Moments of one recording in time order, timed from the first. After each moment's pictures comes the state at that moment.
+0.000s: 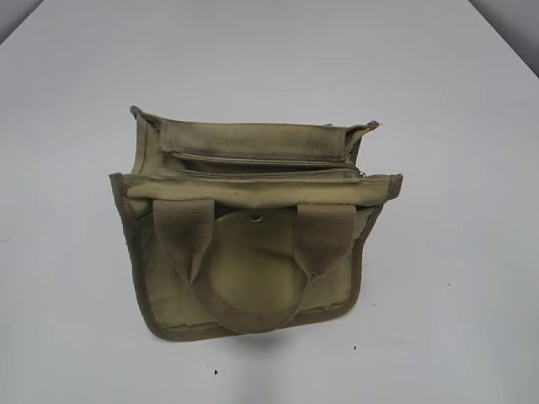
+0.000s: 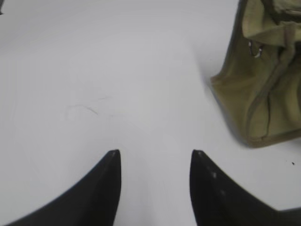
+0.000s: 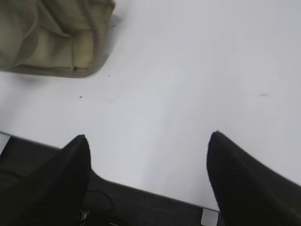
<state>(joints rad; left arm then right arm) -0.09 0.07 -0.52 -0.06 1.06 0.09 0.16 0.15 -0.48 0.16 1.09 -0.26</state>
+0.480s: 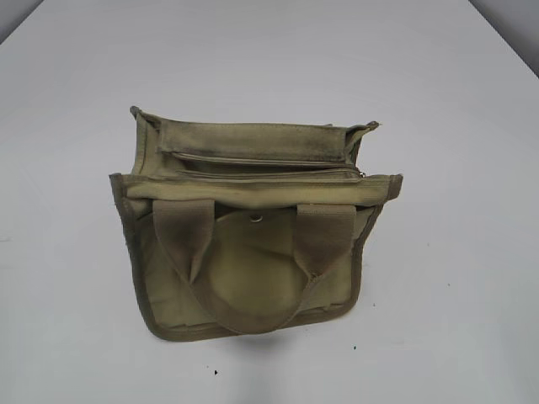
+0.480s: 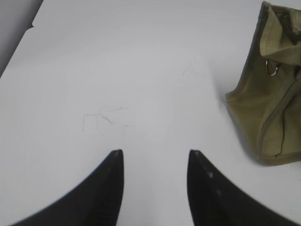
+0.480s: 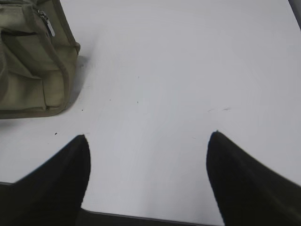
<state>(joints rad) 0.01 -0.01 -0.52 -0.06 1.06 0.09 -0.02 -0.01 -0.48 0.16 1.09 -0.26</state>
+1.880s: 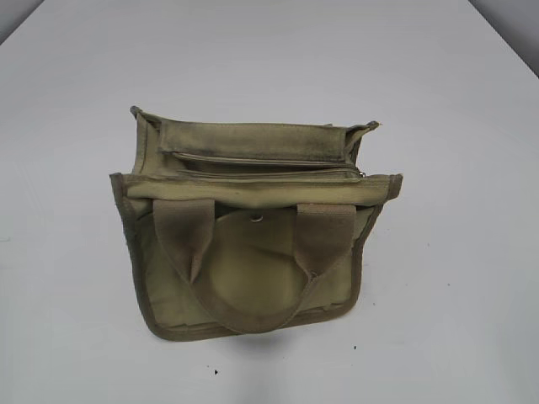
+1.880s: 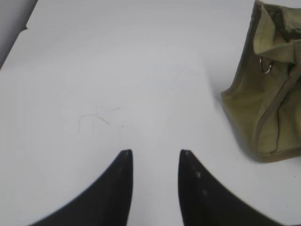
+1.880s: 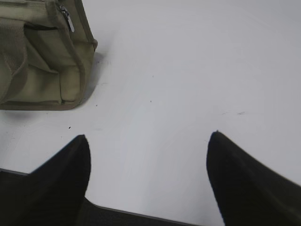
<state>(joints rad) -0.01 -0.01 -0.52 -0.06 1.06 0.09 0.05 -0.01 -0.48 0.17 1.09 -0.26</state>
